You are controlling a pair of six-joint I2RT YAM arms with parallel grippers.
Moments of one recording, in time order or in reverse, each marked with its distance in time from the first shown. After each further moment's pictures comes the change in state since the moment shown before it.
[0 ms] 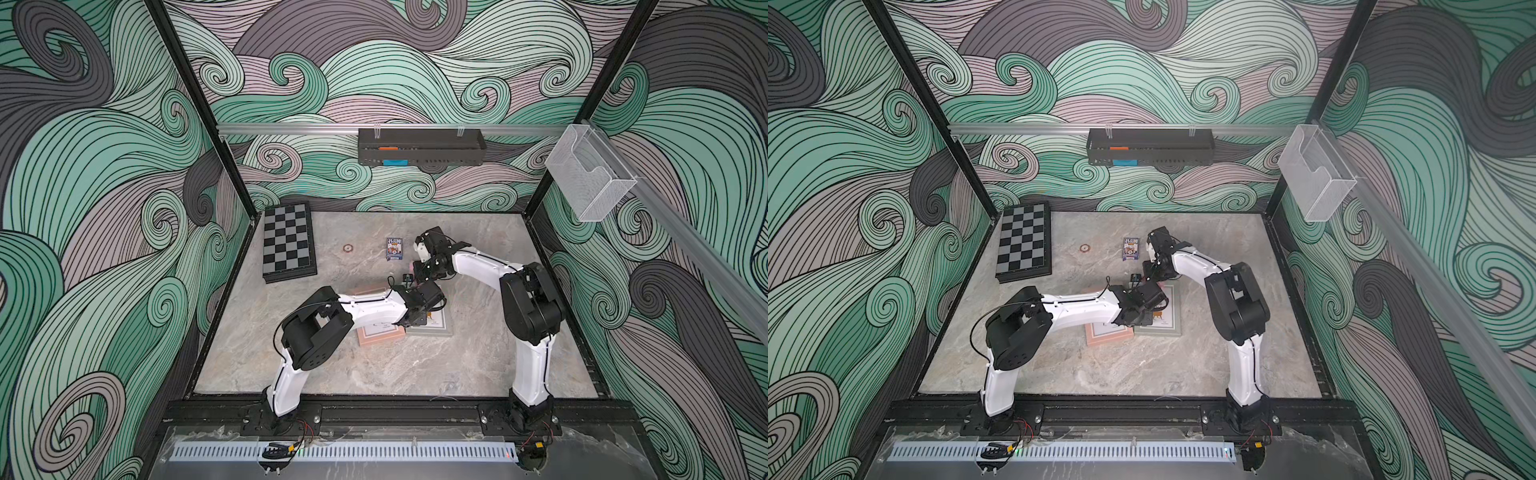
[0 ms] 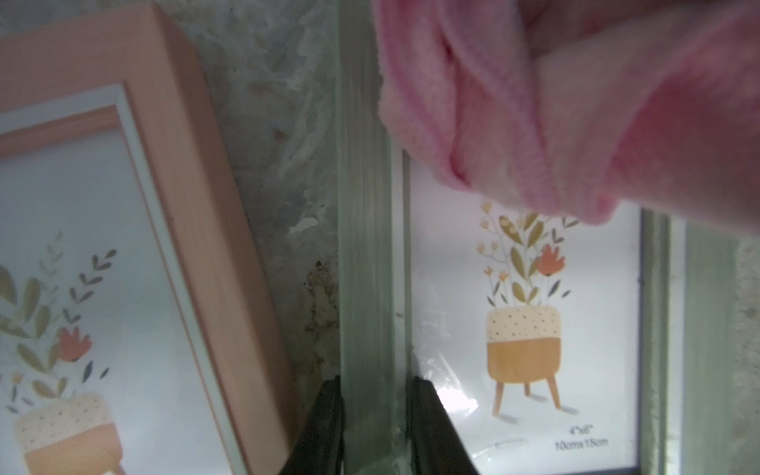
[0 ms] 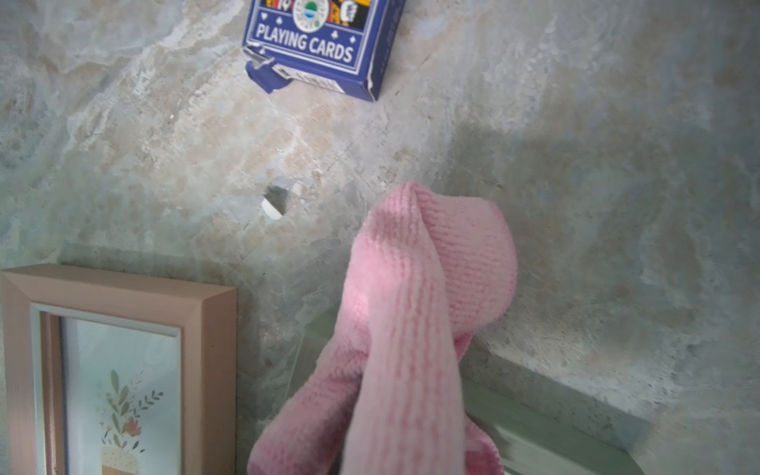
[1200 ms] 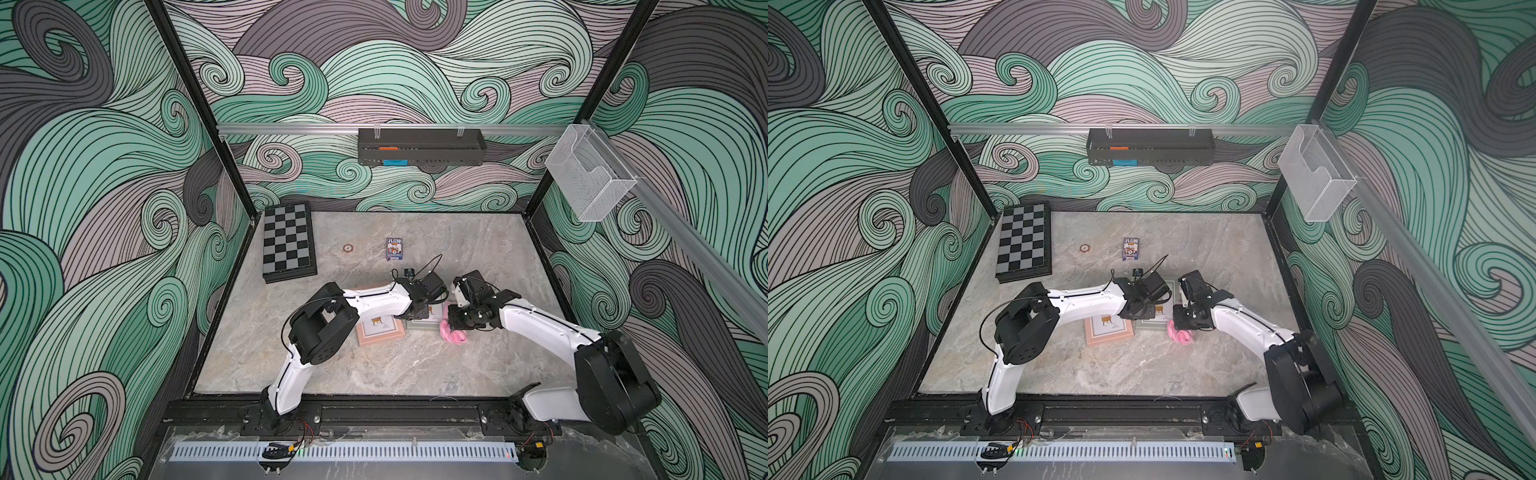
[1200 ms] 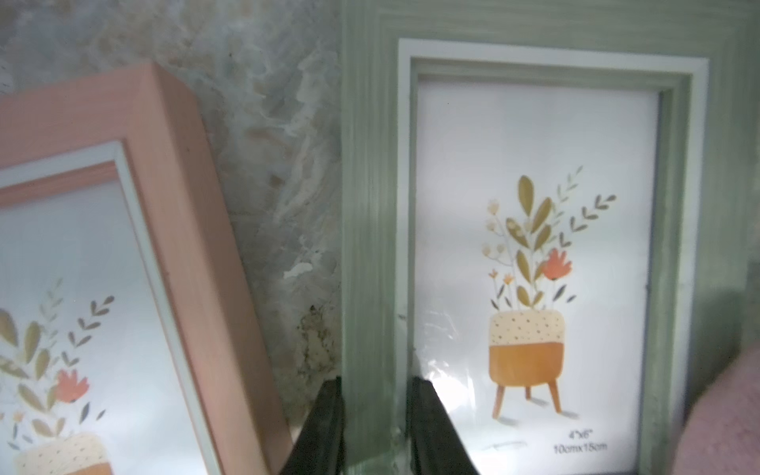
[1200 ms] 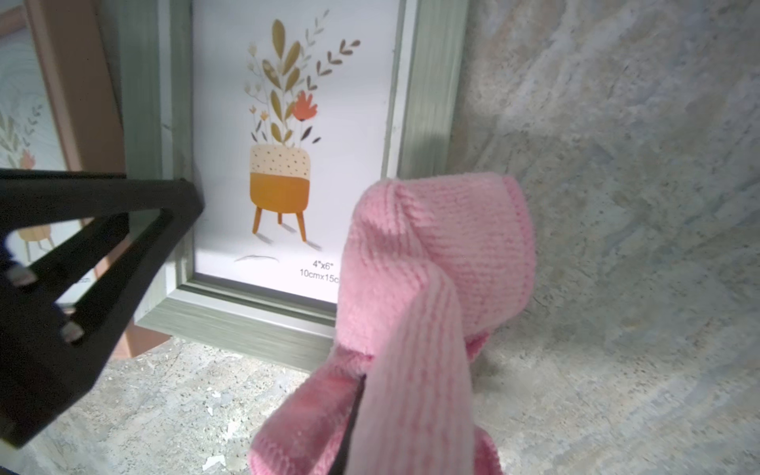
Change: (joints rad) left arm 0.034 0.071 0.120 -0.068 0.005 -0.009; right arm -0.004 -0.592 -0.640 -0.042 0.053 0.158
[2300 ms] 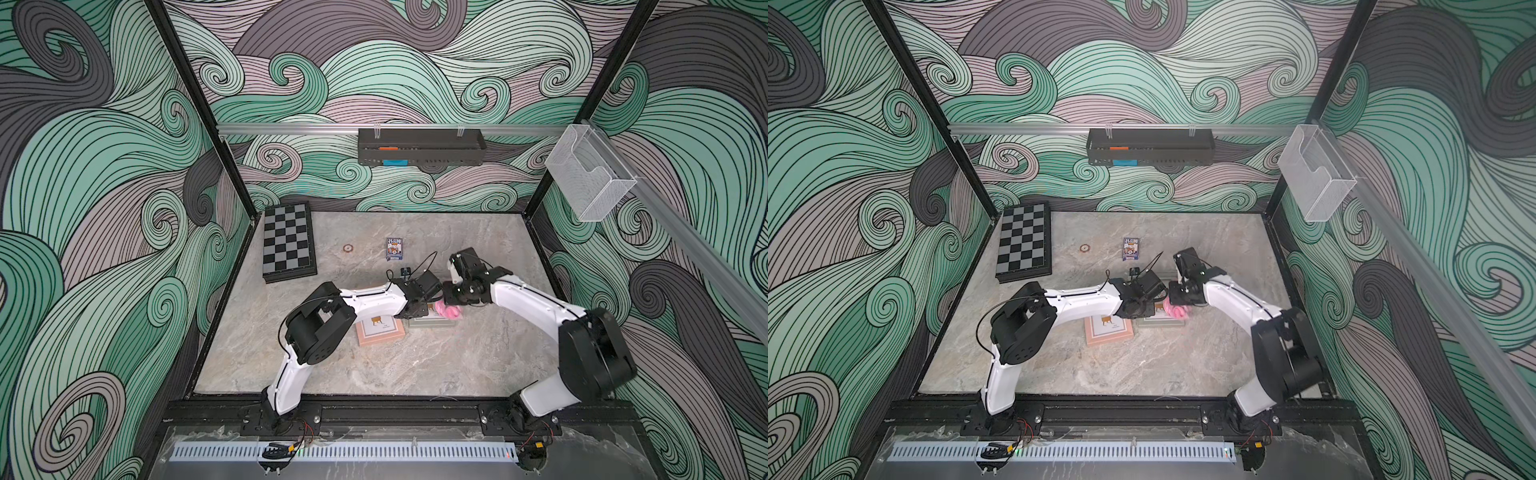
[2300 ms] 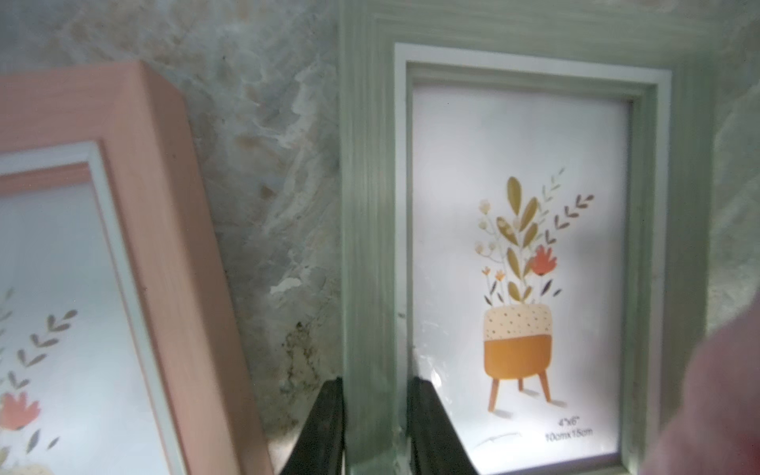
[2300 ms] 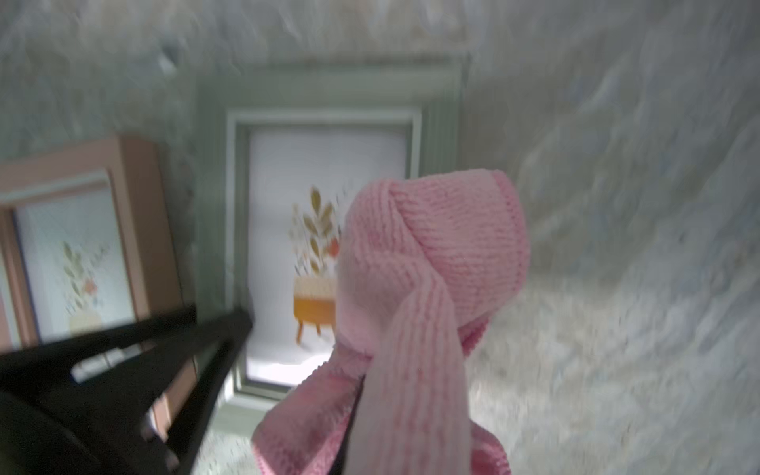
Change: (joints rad) left arm 0.014 -0.035 -0.080 0.118 0.062 -0.052; right arm -0.022 0.198 0.294 0.016 0.056 -0.044
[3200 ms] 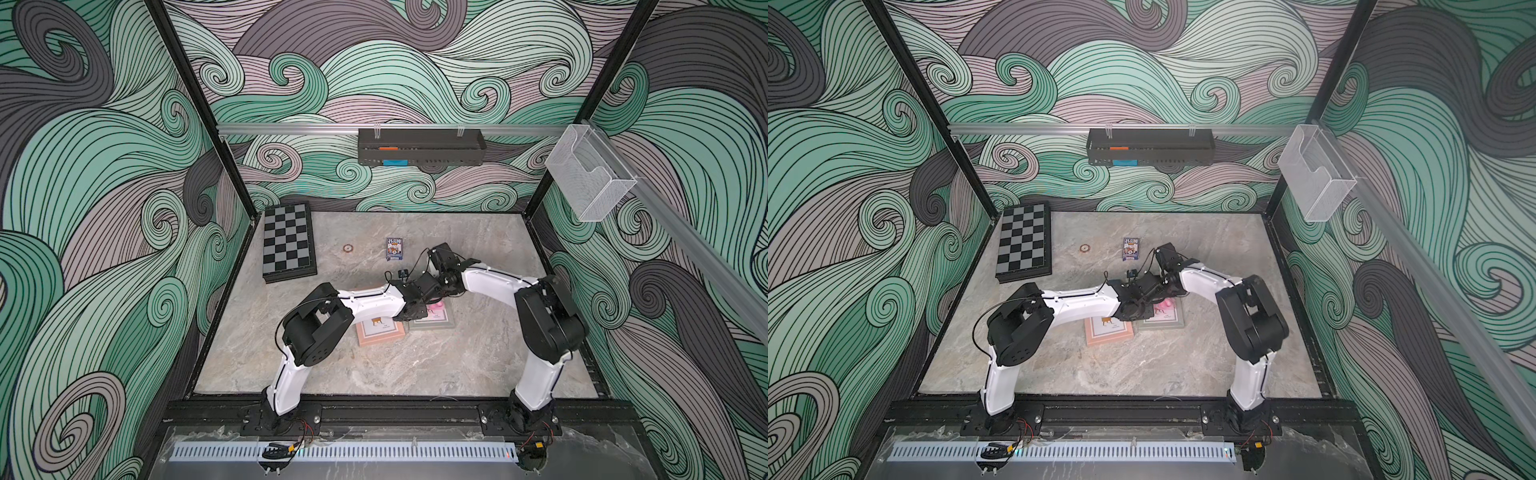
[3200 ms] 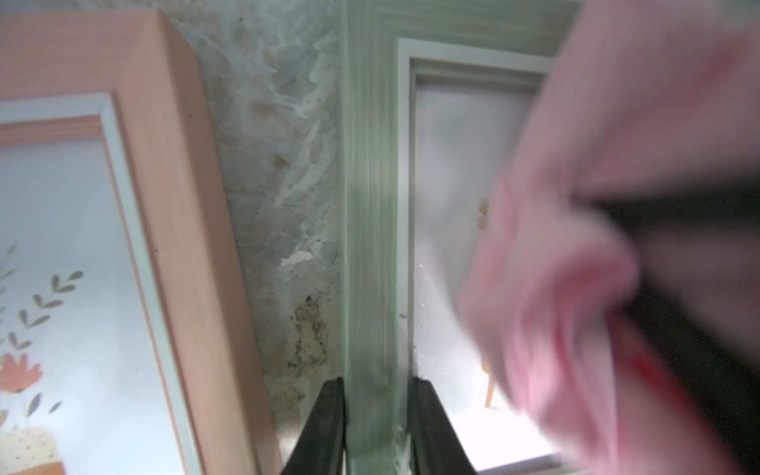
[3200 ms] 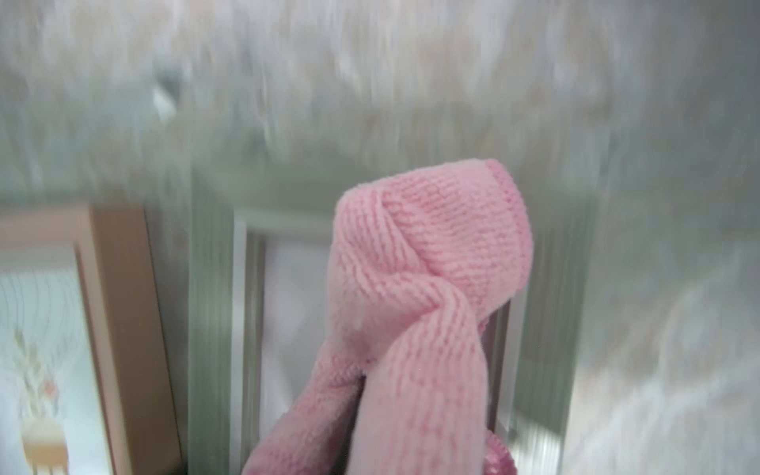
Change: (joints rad) left arm -0.007 -0.013 -0.011 -0.019 -0.003 -0.045; right arm 0.050 0.267 0.128 0.101 0.013 0.007
